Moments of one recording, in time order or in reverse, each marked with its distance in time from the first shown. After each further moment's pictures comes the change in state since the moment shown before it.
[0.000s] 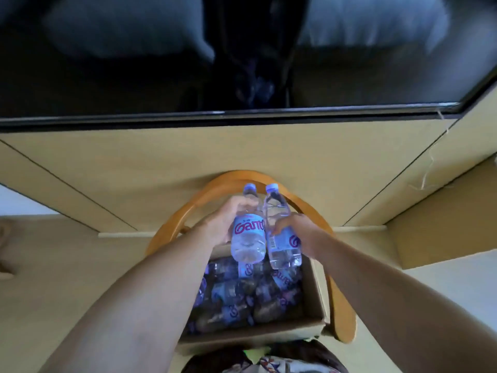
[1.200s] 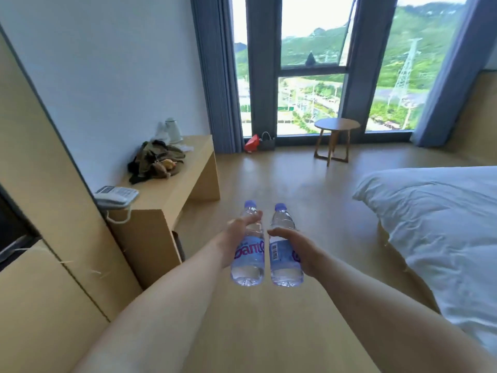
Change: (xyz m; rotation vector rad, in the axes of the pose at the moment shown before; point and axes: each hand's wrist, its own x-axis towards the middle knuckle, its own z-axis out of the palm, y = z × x) left_hand -0.258 -0.226 0.507 0.955 -1.188 0.006; right_hand -0.516 0.295 -0.167 0.935 1.207 -0.568
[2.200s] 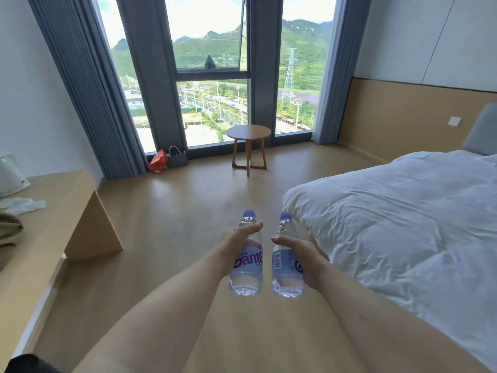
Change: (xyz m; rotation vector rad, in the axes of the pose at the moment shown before) left_hand 0.450 0.154 0.150 0.195 -0.309 -0.085; right_hand 0.300 -0.177 -0.248 0.172 0.494 -0.095
